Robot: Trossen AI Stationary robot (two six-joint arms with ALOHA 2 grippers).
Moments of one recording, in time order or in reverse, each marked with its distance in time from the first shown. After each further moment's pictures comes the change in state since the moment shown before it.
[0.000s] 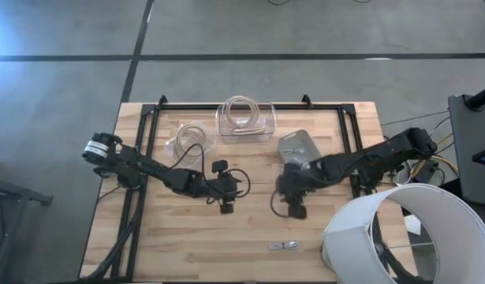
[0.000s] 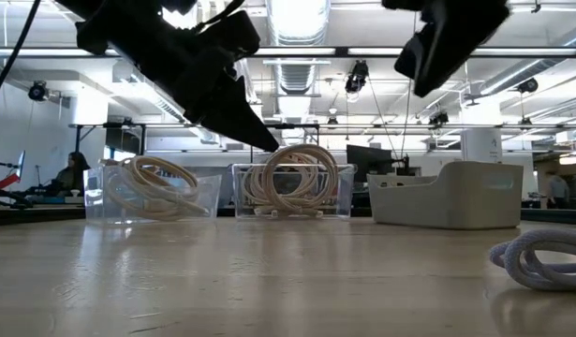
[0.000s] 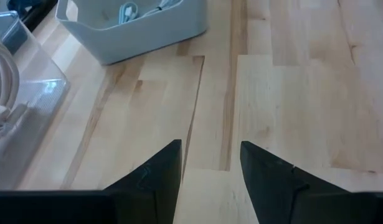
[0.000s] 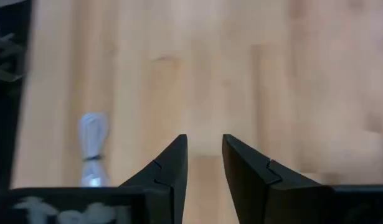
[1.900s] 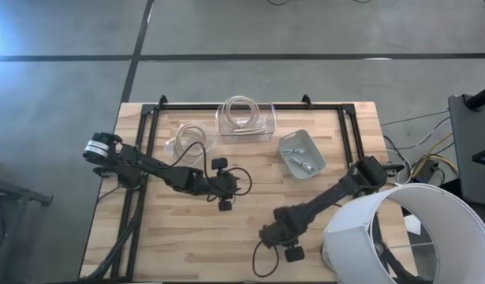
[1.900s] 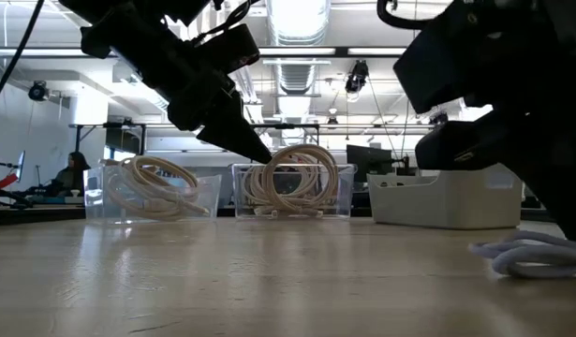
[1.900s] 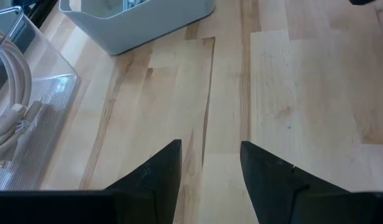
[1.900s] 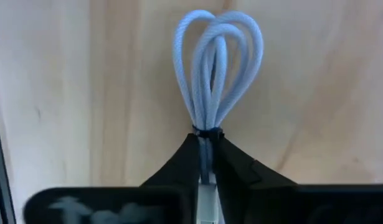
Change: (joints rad) left arm 0.026 0.000 0.000 -0.055 0.001 0.078; right arm 0.257 0.609 0.302 -0.170 -0.186 0.018
